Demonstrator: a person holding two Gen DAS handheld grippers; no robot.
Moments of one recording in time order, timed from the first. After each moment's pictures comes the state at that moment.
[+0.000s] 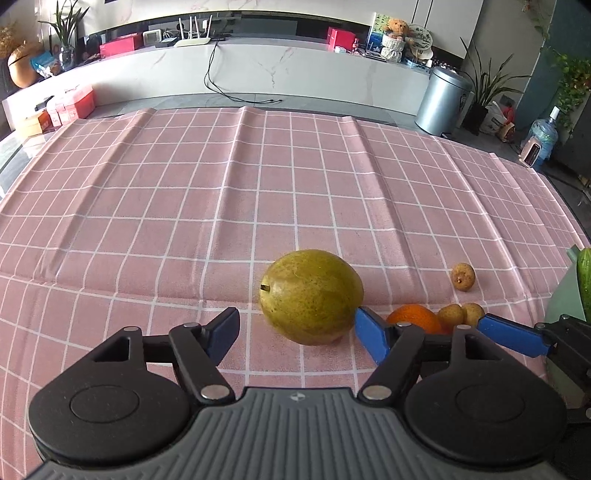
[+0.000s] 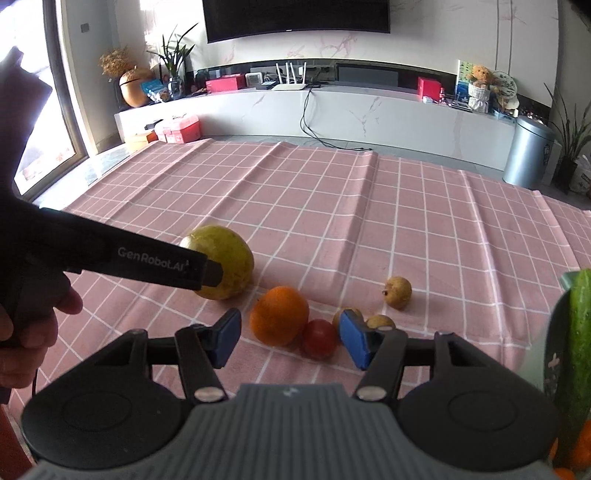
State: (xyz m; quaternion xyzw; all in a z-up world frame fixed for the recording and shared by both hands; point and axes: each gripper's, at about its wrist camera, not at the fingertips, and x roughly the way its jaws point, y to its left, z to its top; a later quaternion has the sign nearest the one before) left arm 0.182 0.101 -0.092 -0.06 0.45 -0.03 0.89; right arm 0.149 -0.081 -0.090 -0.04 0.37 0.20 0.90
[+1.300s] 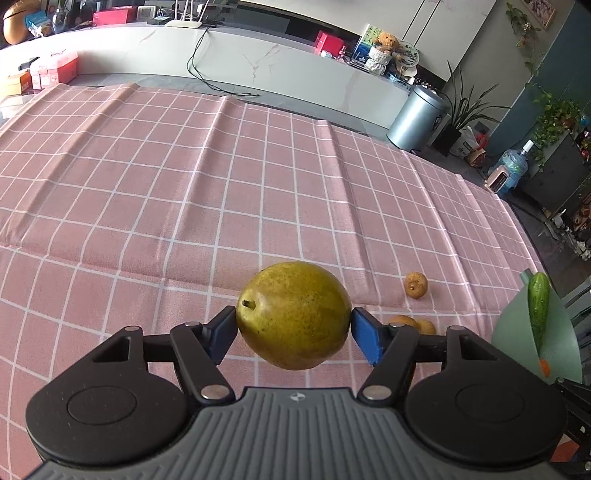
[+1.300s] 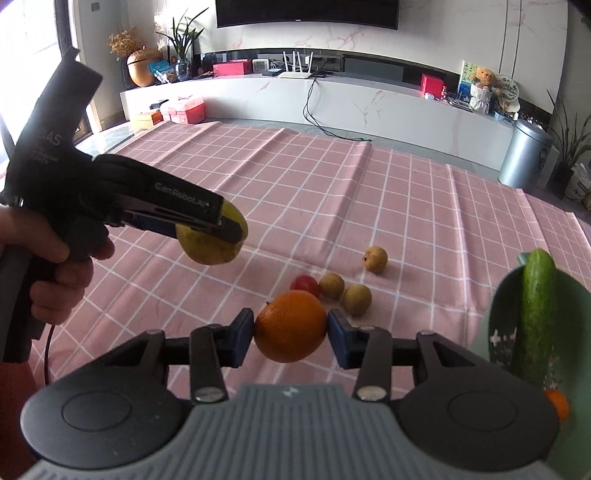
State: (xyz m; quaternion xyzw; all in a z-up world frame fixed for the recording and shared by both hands) left arm 0.168 0.105 -0.084 -0.14 0.45 -0.08 0.88; right arm 0.103 -0.109 -0.066 -0.06 0.40 0.20 0.89
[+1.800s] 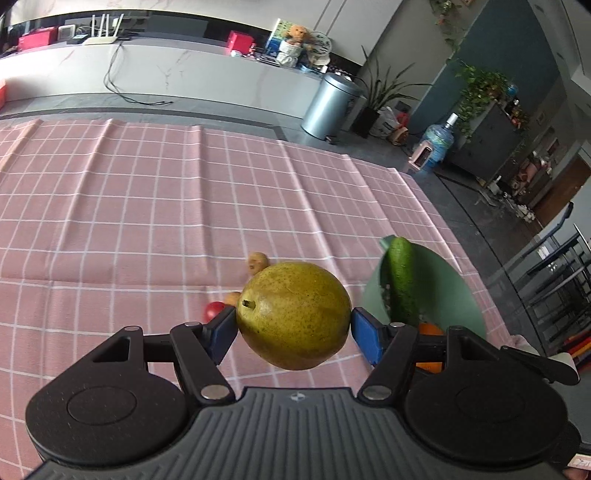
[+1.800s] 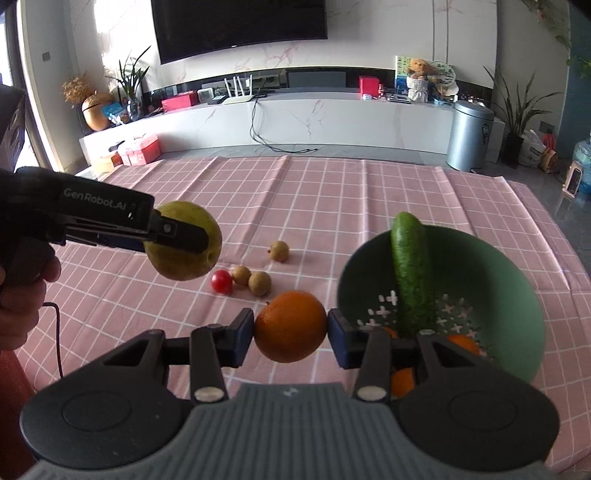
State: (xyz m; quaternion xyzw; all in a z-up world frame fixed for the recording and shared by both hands) left arm 0.135 0.011 -0.030 -0.12 0.44 -0.21 0.87; right arm 0.067 -0.210 -0.033 0.01 0.38 0.13 0.92
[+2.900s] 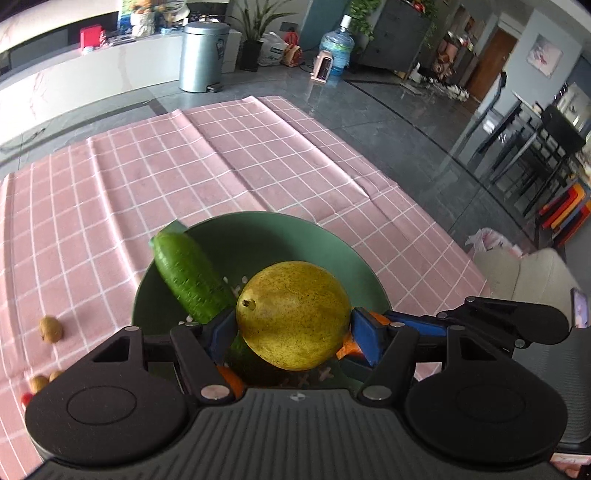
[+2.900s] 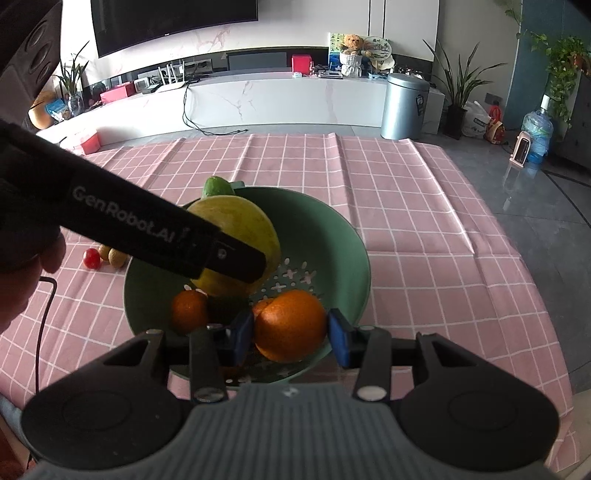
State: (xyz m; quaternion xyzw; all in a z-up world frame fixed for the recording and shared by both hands) left arm 0.162 -0.203 -0.044 0.05 0.47 -0.34 0.81; right arm 0.083 -0.334 -0.054 0.00 0.41 0.05 0.91
